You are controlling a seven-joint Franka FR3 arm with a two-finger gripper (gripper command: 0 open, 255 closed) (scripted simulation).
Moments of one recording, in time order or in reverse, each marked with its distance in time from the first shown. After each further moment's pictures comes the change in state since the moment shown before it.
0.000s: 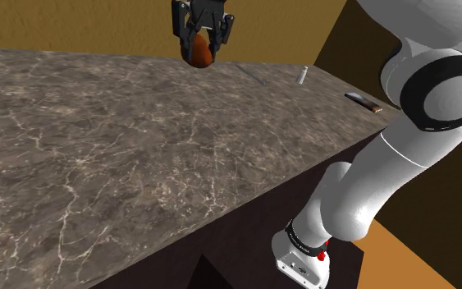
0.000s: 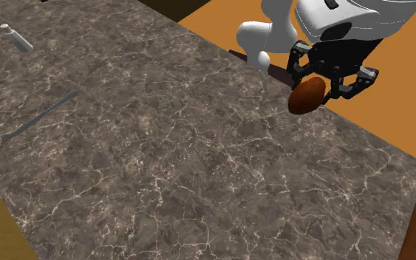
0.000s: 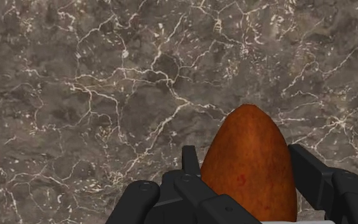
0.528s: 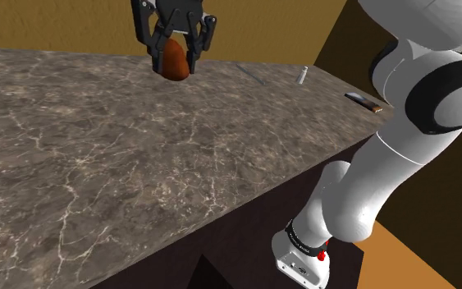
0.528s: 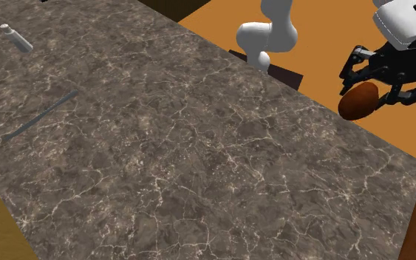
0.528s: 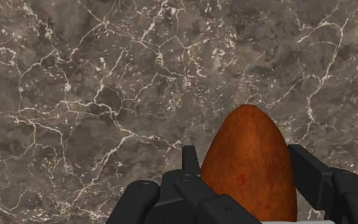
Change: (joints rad) arm 0.092 0.041 0.113 0.042 0.016 0.015 0.209
